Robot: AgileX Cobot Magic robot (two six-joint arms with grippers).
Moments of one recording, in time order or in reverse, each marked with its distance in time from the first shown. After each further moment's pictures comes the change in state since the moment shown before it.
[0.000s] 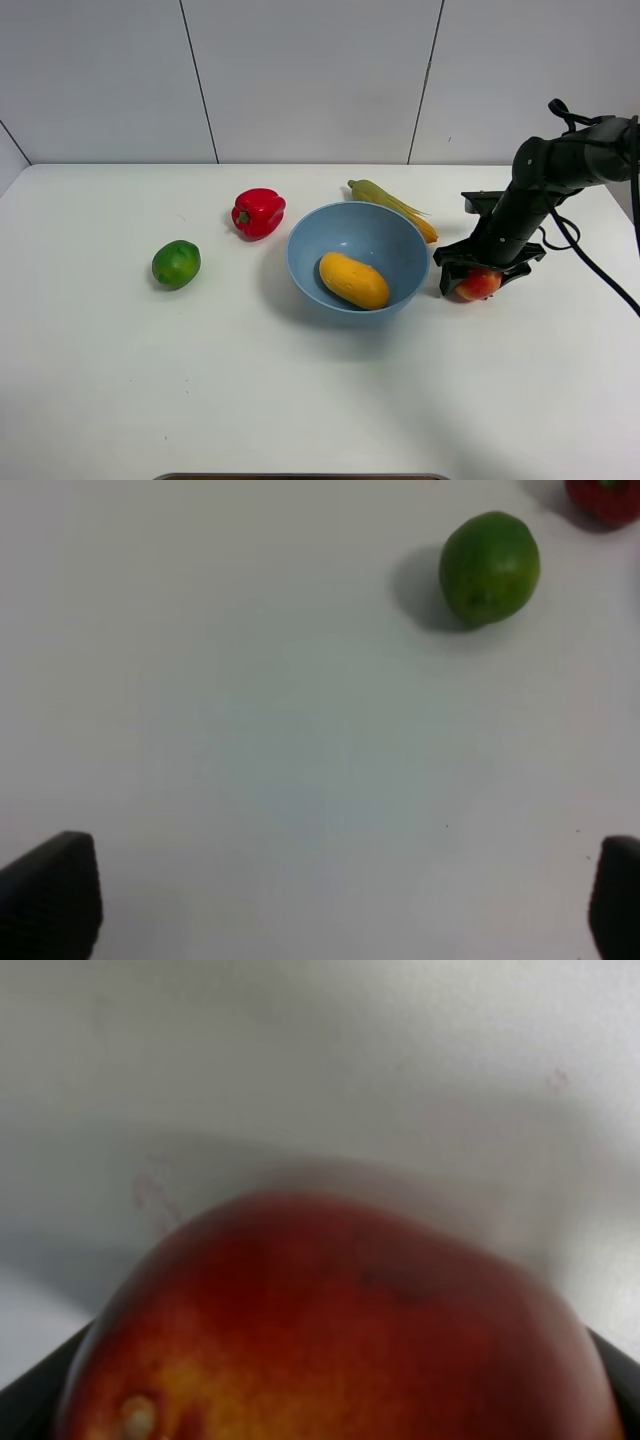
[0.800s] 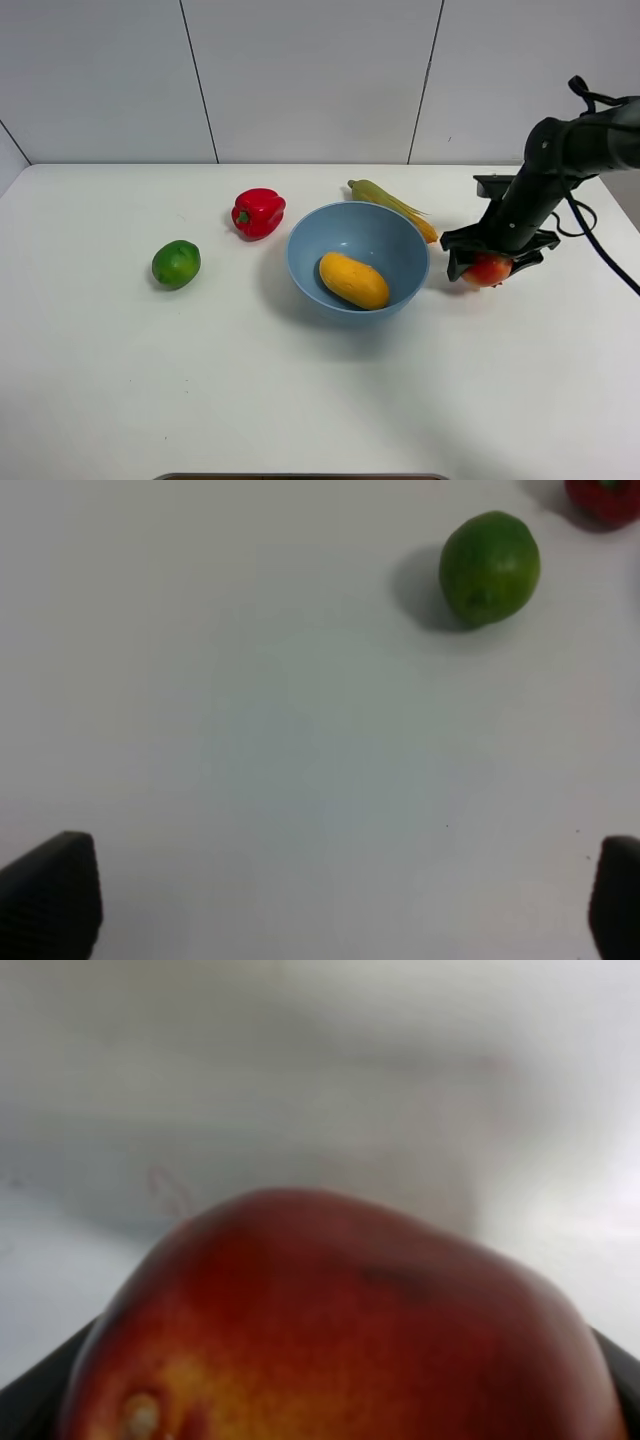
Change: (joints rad) left arm 0.000 0.000 0.000 0.000 0.000 0.000; right arm 0.000 -0.100 0.000 -0.057 0.039 0.104
